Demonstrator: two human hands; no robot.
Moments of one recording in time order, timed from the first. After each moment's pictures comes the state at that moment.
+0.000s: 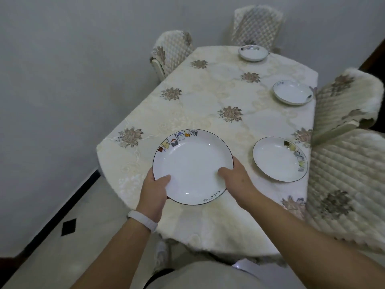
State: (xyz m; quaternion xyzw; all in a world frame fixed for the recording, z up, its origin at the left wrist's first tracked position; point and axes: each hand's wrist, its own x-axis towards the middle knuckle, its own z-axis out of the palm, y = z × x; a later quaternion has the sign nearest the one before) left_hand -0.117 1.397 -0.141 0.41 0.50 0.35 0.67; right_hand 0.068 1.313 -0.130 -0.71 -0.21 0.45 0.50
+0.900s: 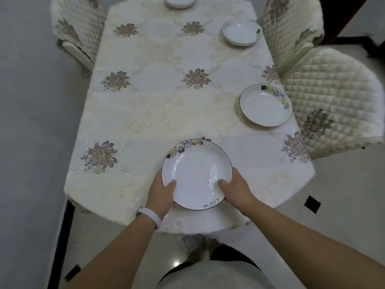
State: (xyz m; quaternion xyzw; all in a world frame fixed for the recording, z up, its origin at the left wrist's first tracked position) left_hand -0.153 1.527 -0.239 0.65 0.42 0.05 0.63; right_hand -0.035 1.344 -0.230 -0.83 -0.01 0.35 0.43
